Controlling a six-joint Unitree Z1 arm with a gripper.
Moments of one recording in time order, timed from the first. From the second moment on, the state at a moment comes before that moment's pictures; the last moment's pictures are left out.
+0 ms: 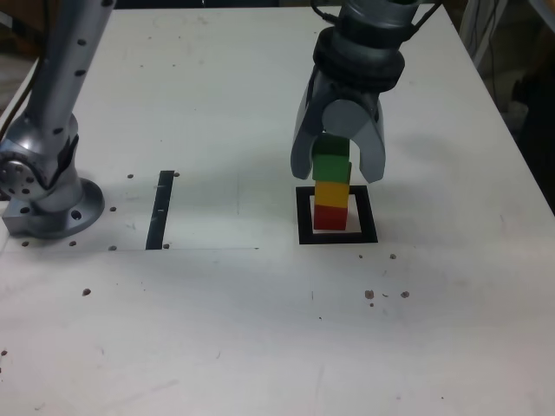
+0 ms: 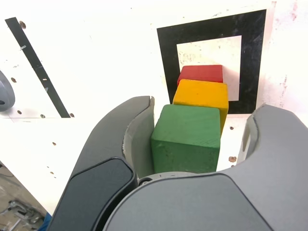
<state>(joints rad) -0.08 2.12 -1.85 1.54 0.00 0.04</state>
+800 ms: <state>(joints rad) -0.11 1.61 -1.37 1.51 0.05 0.01</state>
